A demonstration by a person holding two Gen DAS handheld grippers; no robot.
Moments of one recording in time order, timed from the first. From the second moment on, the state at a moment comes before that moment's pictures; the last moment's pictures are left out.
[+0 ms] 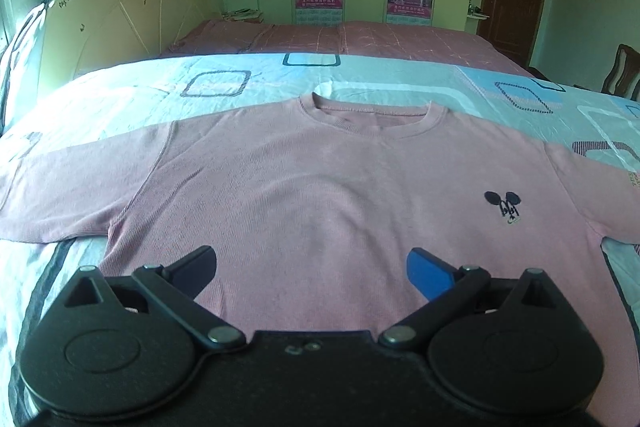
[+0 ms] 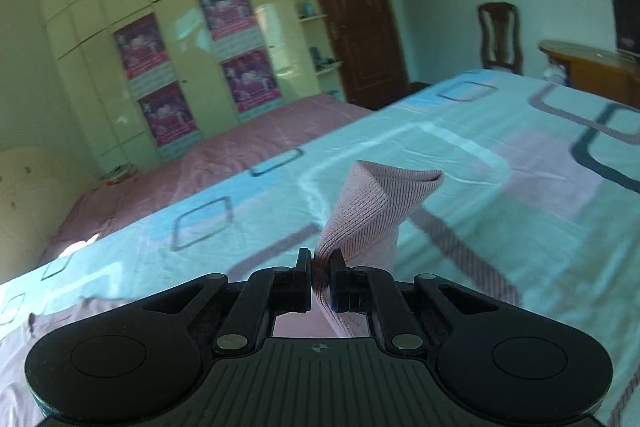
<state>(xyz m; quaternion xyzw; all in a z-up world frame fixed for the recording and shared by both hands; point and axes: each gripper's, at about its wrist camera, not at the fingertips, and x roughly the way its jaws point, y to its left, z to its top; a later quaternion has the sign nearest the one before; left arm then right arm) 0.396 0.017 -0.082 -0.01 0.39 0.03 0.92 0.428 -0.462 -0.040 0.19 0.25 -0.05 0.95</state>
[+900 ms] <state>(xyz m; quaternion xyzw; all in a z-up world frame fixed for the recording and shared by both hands) 0.401 0.114 -0.093 -0.09 0.39 -0.07 0.91 0.447 -0.108 -0.134 -0.04 0.33 0.20 0.92</state>
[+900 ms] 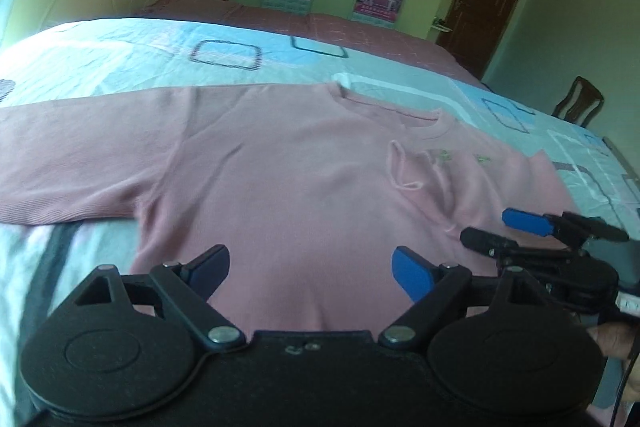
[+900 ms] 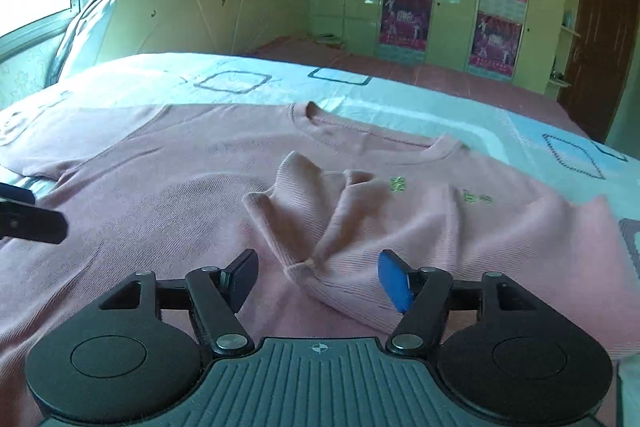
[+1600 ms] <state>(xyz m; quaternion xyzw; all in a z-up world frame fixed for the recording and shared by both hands) 0.522 0.039 -0.099 -0.09 0.36 -0.12 0.92 0.453 -0.301 -0.147 0.12 0.40 -0.02 0.91</state>
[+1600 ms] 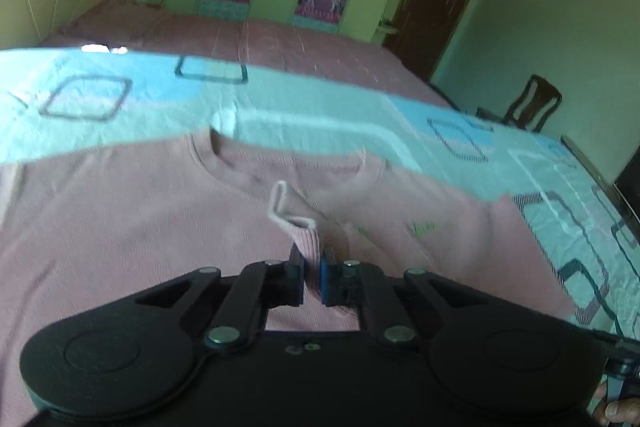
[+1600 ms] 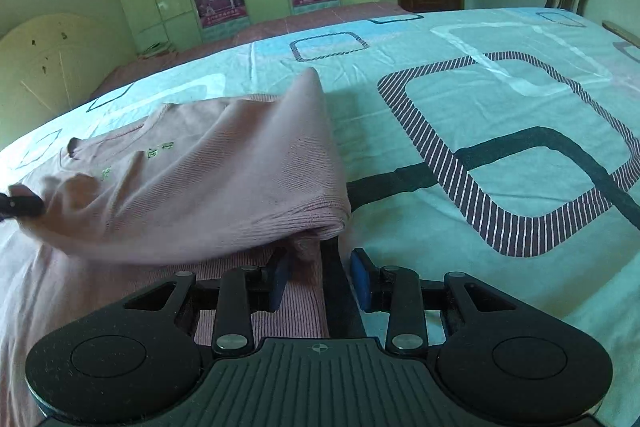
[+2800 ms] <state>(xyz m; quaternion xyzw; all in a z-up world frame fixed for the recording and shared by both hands) 0.565 0.100 -0.146 -0.08 0.35 -0.07 0.93 0.601 -0.335 -0.158 0.16 0.40 0.04 0.90</state>
